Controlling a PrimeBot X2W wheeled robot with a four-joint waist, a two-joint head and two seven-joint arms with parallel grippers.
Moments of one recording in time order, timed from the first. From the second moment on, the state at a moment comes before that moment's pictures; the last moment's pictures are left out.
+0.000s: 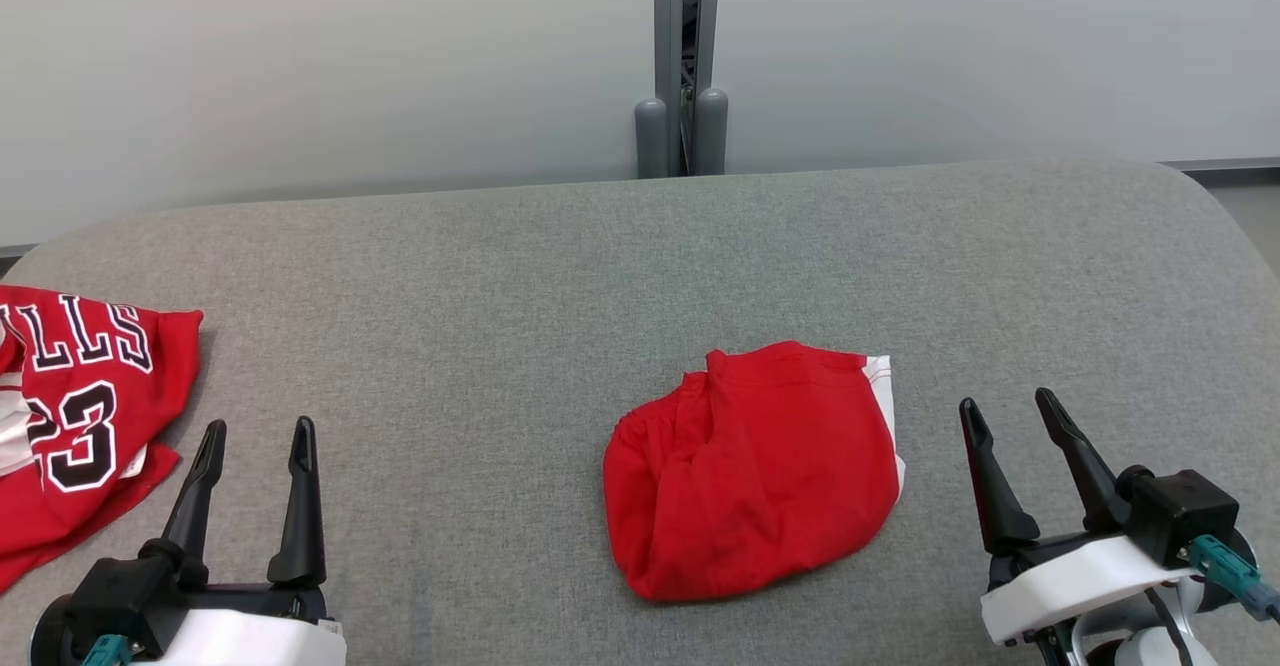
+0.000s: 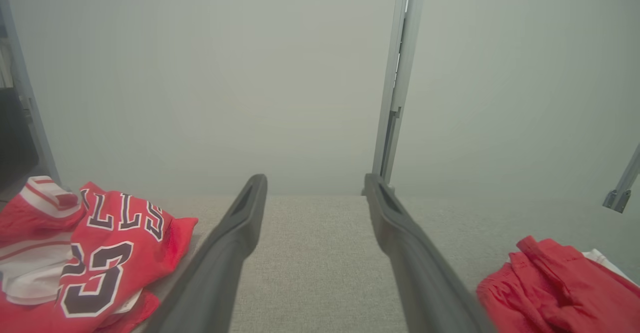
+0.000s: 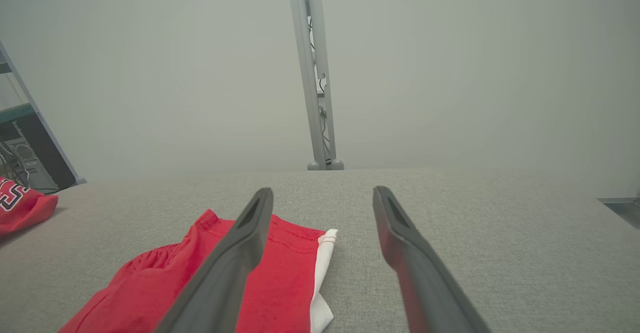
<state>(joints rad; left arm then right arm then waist) 0.05 0.14 0.01 0.06 -0.26 -0.05 -0.26 -0.09 -0.07 0.09 0.22 0.23 0.13 -0.21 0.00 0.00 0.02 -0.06</state>
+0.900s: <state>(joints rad) -0.31 0.30 -0.47 0.36 -0.42 -0.13 -0.21 -0.16 -0.05 0.13 0.24 0.24 0.13 -0.23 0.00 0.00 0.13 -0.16</state>
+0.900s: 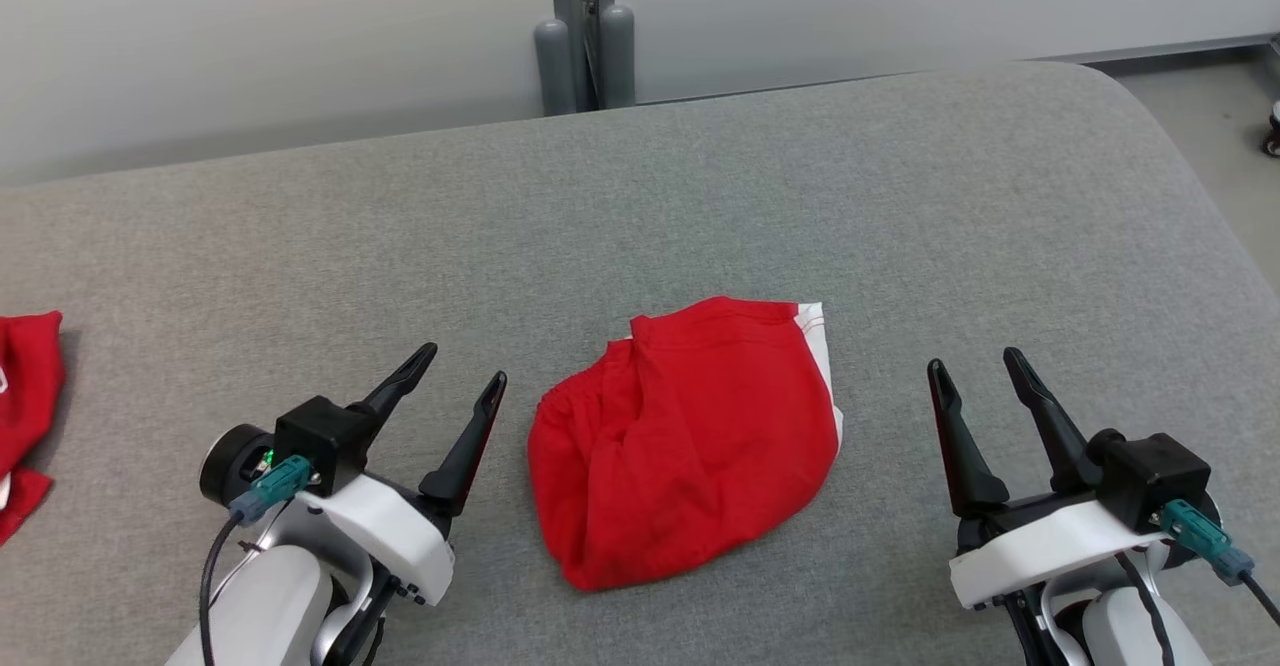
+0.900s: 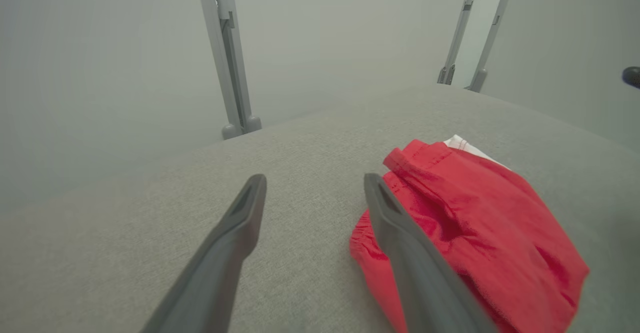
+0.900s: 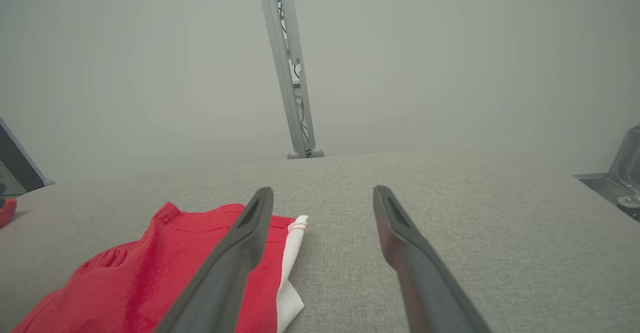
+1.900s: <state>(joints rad) -0.67 0.35 -1.12 0.77 -0.86 -0.13 -0.20 -0.21 -0.05 0.15 0.29 0.25 0.13 -0.26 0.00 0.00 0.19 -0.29</state>
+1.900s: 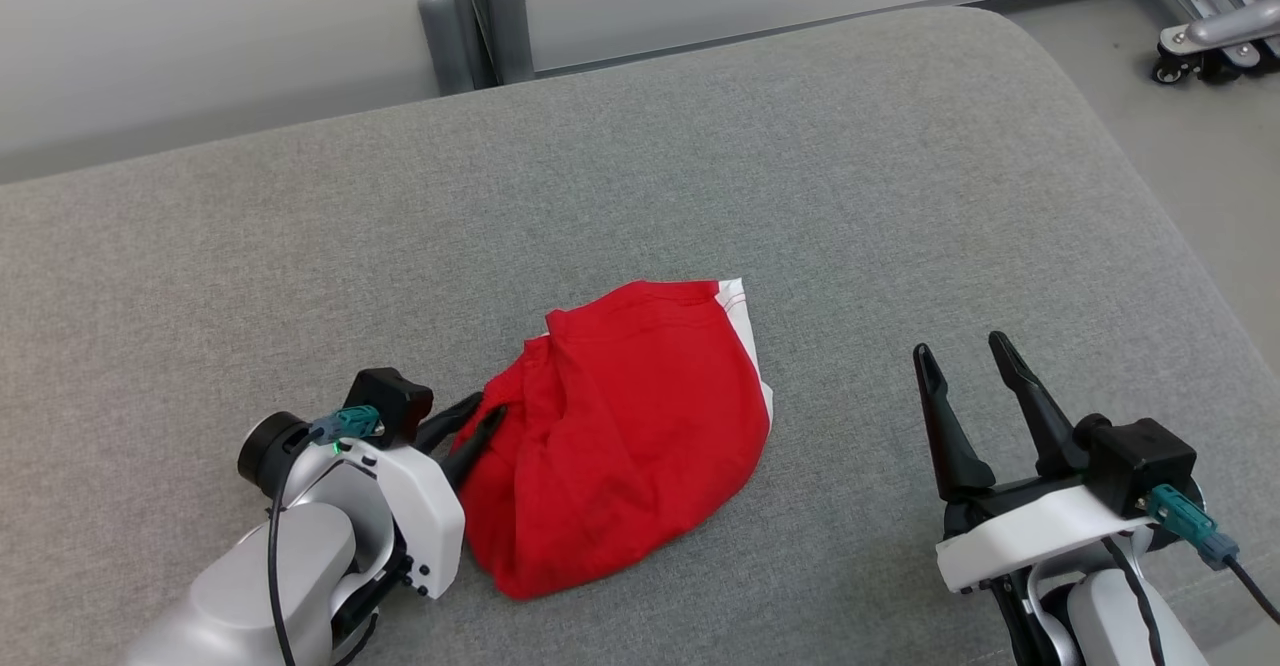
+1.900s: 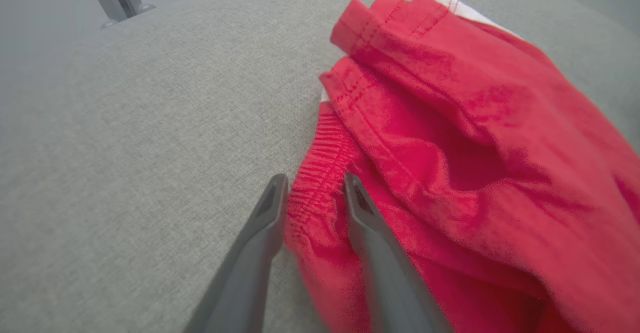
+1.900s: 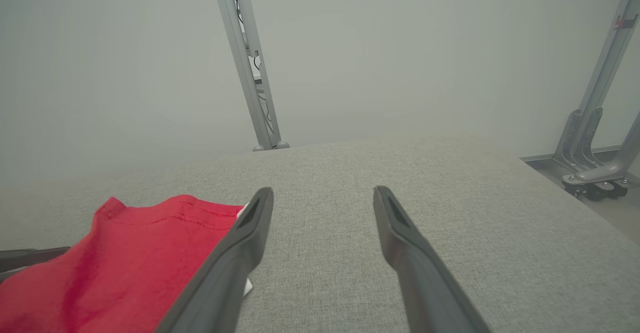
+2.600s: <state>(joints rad) -0.64 0.42 -0.79 0.55 -0.70 0.00 -0.26 -0.18 -0.05 0.15 0.28 0.24 0.13 -0.26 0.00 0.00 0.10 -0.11</state>
